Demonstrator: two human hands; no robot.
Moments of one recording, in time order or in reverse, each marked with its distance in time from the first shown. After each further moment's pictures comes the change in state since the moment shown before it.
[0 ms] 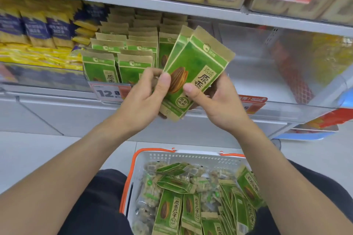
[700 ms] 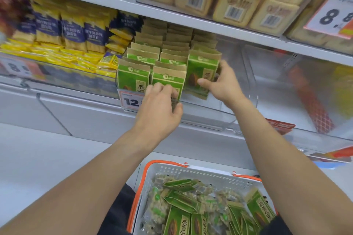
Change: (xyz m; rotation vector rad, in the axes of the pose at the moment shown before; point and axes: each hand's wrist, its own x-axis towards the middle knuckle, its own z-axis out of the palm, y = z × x) left_hand 0.023 -0.048 -0.025 0.584 0.206 0.012; right_hand 0.127 0.031 0.027 -0.478 0.089 0.175
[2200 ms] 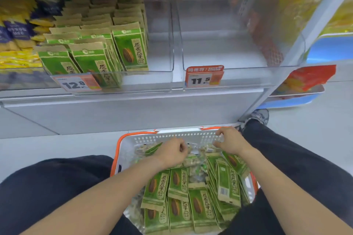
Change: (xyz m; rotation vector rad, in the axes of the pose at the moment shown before) left_hand -0.143 0.051 0.192 -0.079 -0.860 -0.090; right_hand -0.216 0.273 -0.069 -0.406 -0.440 0.392
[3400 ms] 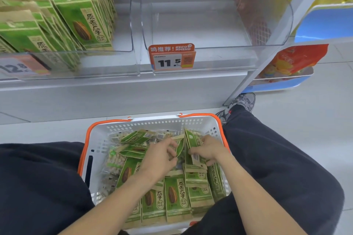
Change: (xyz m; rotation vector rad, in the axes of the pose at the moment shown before) left_hand -0.001 0.018 0.079 -0.076 0.120 -0.113; right_hand -0.006 0.033 0.041 0.332 -0.313 0.332
